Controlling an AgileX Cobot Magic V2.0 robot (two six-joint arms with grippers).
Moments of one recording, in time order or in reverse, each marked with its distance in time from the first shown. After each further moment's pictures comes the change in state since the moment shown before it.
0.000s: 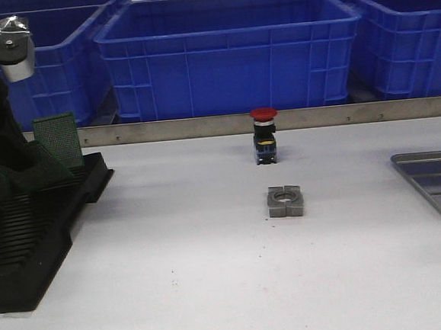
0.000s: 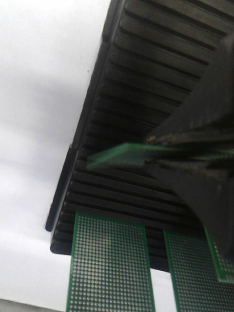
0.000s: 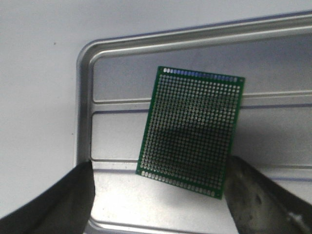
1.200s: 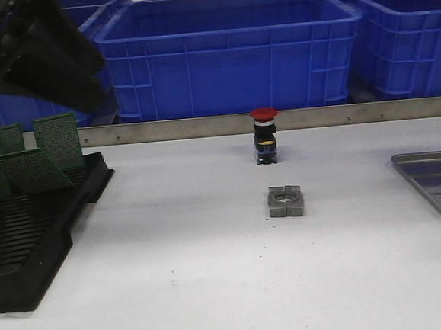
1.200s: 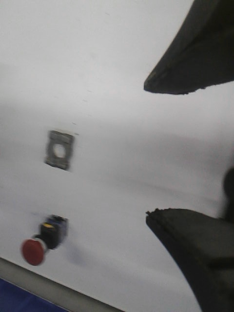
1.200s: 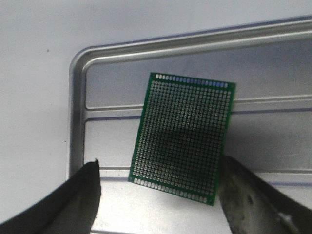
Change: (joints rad) left arm -0.110 -0.216 0.008 -0.340 0.273 0.135; right arm 0.000 0.002 0.000 0.000 -0.032 0.010
